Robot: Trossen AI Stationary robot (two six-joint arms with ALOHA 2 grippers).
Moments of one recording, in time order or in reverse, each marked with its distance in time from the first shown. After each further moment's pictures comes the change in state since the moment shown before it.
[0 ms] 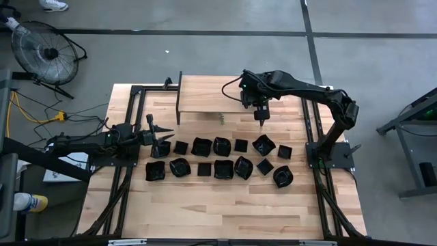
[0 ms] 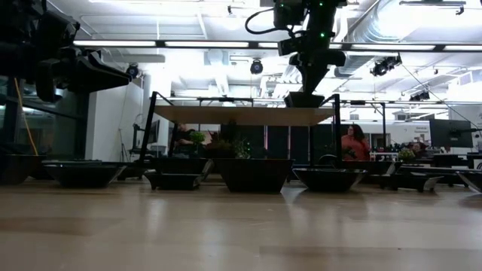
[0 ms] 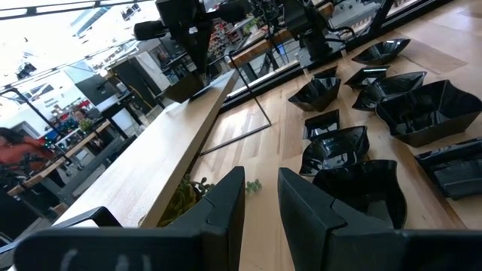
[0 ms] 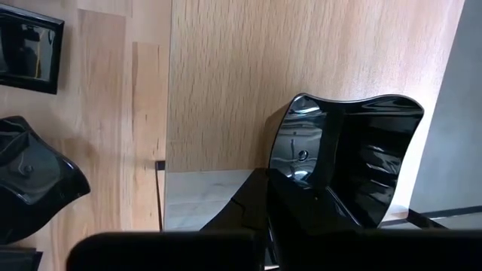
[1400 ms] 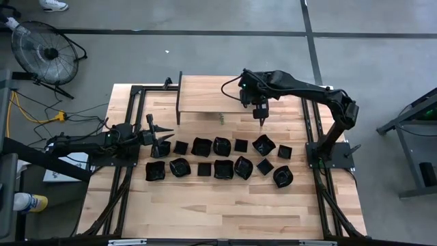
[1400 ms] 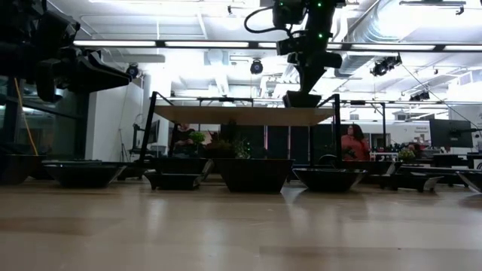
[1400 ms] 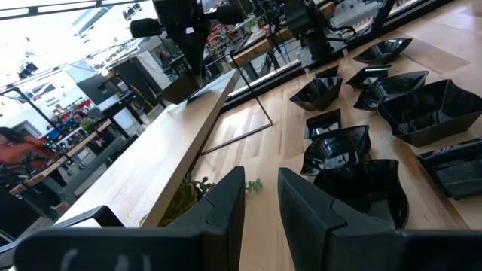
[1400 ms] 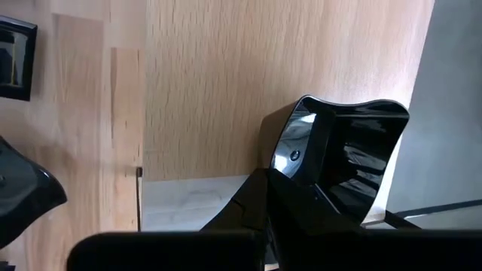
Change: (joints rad) left arm 0.000 0.000 0.000 0.000 -0.004 0.000; right arm 0.000 0.000 0.000 0.038 0.042 -0.014
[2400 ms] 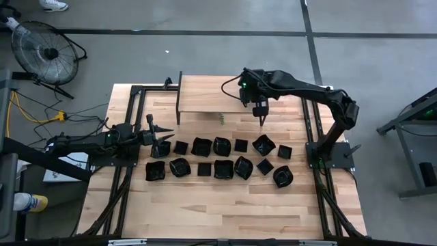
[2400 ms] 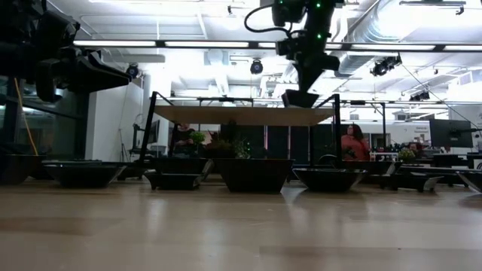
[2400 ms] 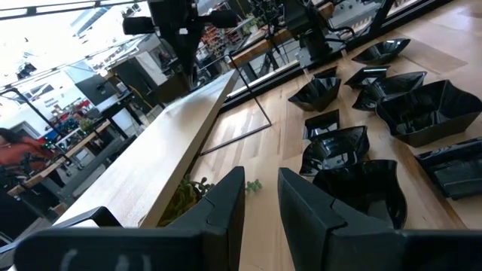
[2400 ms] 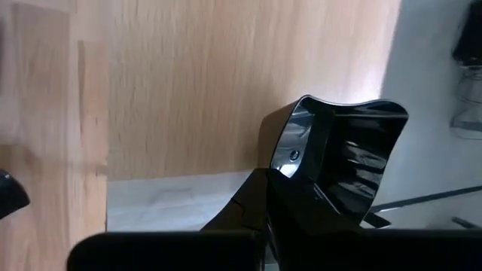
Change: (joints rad) left arm 0.000 0.000 0.000 0.000 0.003 0.000; right arm -0.001 -0.002 0.000 0.029 0.059 -0.037
